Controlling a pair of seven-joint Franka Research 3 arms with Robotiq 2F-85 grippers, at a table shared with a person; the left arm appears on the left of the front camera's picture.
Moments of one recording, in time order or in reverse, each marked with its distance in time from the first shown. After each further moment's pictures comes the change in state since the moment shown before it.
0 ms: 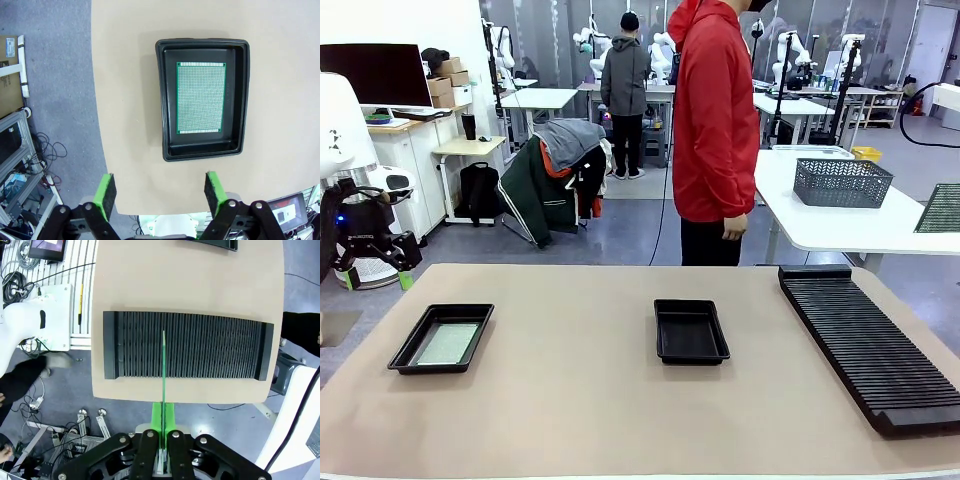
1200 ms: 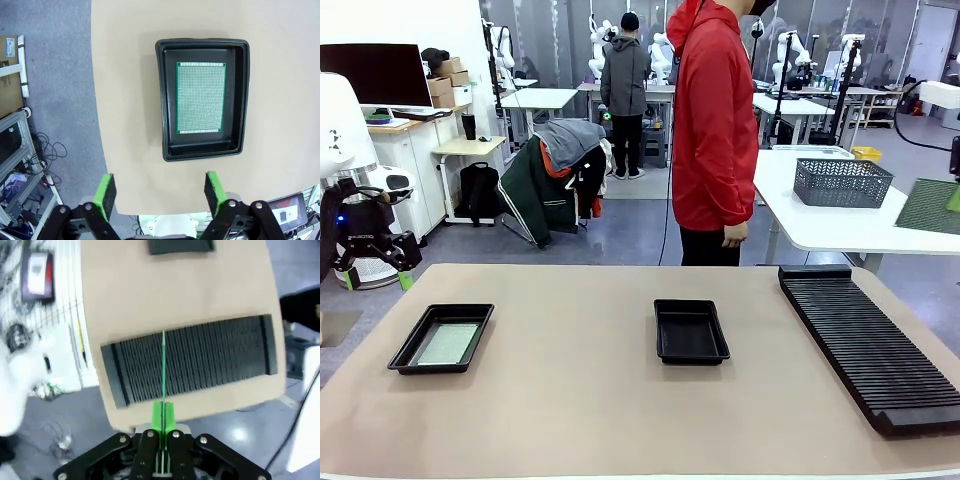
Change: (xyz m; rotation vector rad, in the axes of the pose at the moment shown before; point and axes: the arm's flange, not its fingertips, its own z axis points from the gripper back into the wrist) left arm 0.000 0.000 0.000 0.000 0.000 0.000; right arm 0.008 -0.025 -0.015 0.037 -0.108 -0.303
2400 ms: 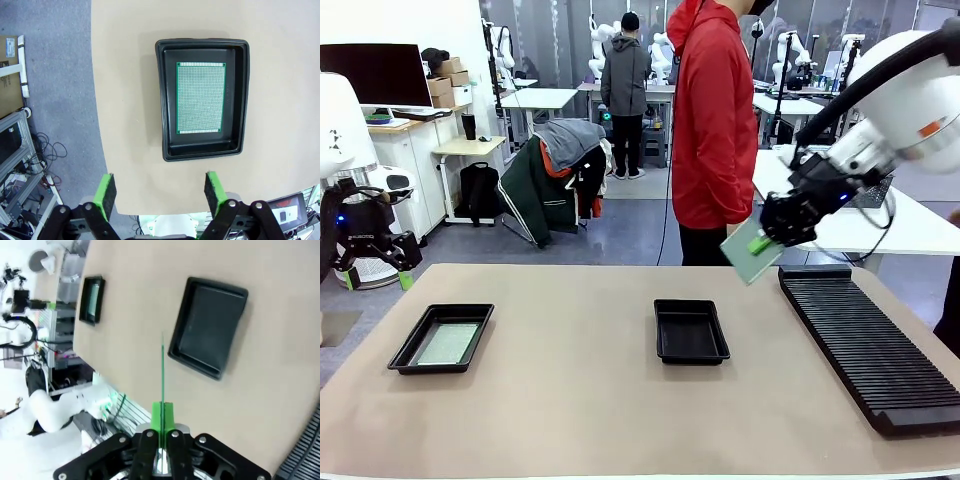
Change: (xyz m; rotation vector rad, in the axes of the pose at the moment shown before) left arm 0.000 0.000 0.000 0.000 0.000 -0.001; right arm 0.158 0.007 -0.176 0.396 -0.346 -1.118
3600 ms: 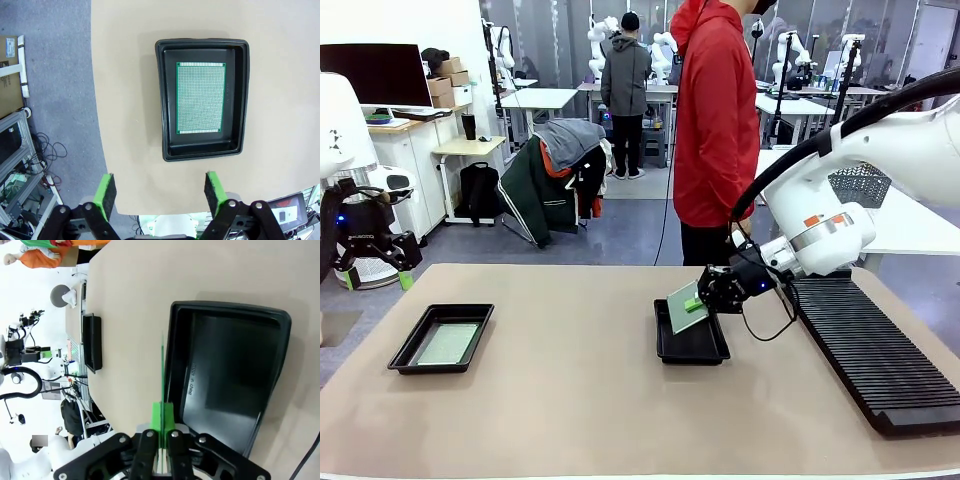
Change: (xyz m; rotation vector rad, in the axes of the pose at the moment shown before) left arm 0.000 0.000 0.000 0.000 0.000 0.000; right arm 0.025 -0.088 -0.187 0.220 -0.086 -0.177
